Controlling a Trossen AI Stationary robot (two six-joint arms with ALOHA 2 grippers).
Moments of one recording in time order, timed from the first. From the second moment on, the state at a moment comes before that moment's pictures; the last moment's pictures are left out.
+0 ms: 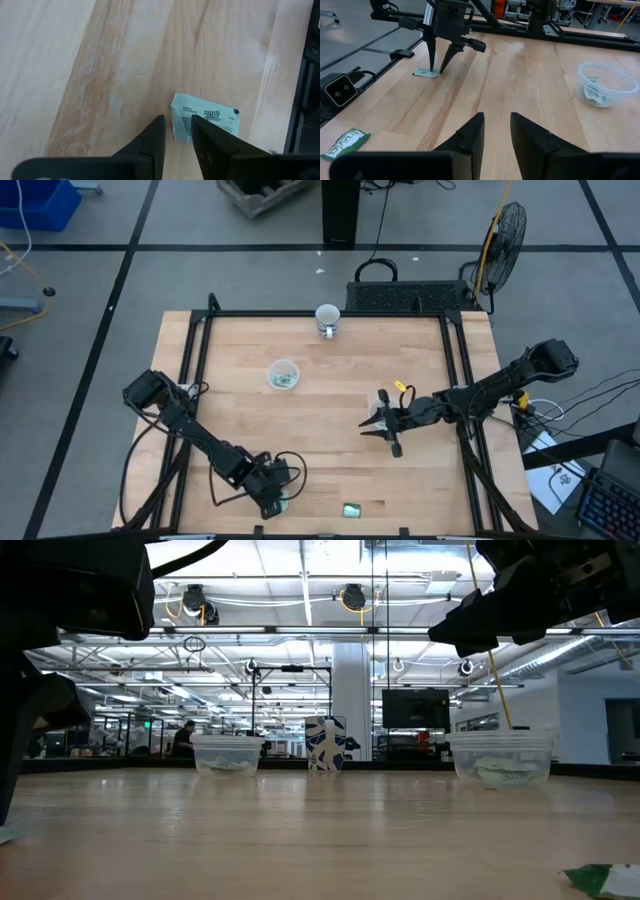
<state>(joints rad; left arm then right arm) -0.69 1.84 1.00 -0.26 -0.06 -1.02 0.31 1.24 0.39 0.54 0.13 0.01</state>
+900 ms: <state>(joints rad) -0.59 1.69 1.00 -0.34 -0.54 -0.78 0.31 1.24 0.39 0.58 0.13 -0.04</state>
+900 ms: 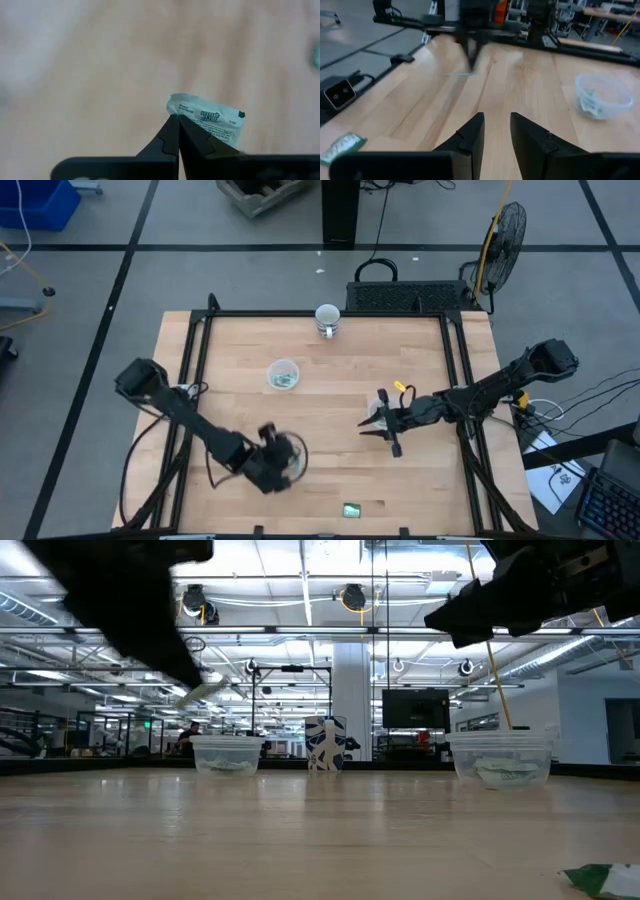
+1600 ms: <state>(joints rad) 0.03 1.55 1.00 -0.65 -0.60 -0.51 0.31 1.24 0.39 0.66 0.13 -0.10</state>
